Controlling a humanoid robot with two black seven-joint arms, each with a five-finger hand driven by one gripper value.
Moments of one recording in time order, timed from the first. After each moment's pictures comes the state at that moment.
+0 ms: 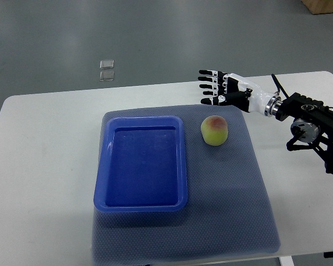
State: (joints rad) left arm 0.02 0.00 -0.04 -0.12 0.01 -0.03 0.13; right arm 0.83 -0.30 0.62 0.71 -0.60 0.47 0.23
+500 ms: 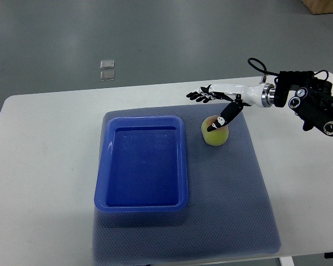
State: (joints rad) left arm 0.02 0.00 -0.04 -0.12 0.01 -0.03 0.13; right arm 0.97 -0.34 0.52 0.73 -1.39 0.54 0.35
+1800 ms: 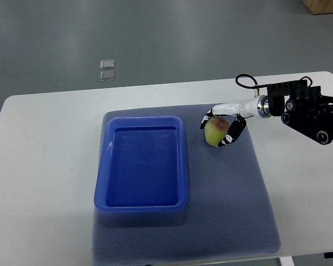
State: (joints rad) left arm 0.02 0.00 -0.04 -0.12 0.01 -0.03 0.13; right arm 1.06 -0.35 0.17 0.72 -1.42 0.40 0.35
